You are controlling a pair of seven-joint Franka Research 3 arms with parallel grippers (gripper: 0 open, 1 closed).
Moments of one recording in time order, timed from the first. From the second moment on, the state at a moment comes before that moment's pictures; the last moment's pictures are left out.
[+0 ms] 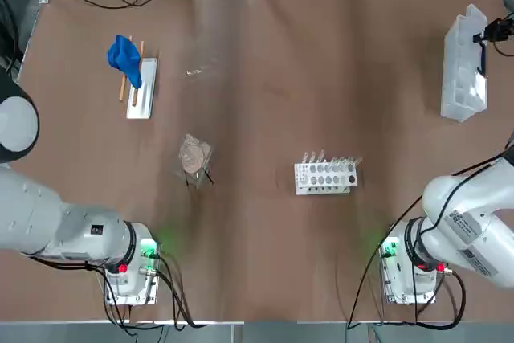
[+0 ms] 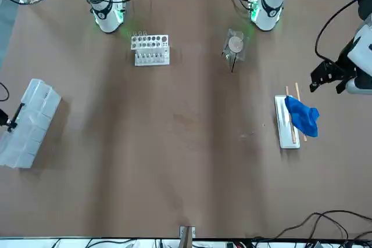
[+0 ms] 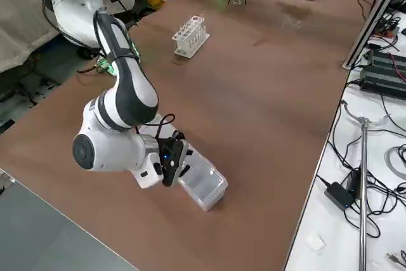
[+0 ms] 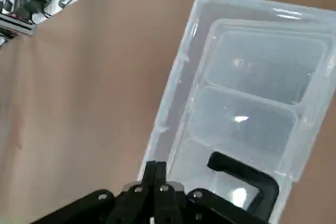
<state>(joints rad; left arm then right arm) -0.06 0.04 -0.03 -1.54 -0.04 1.68 -0.04 -0.78 0.74 0.06 -1.34 0.62 1.77 -0.96</state>
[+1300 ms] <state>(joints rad) -0.06 0.11 -0.03 -1.44 -0.02 1.60 -0.04 -0.74 0.76 0.05 -1.34 0.60 1.86 -1.00</state>
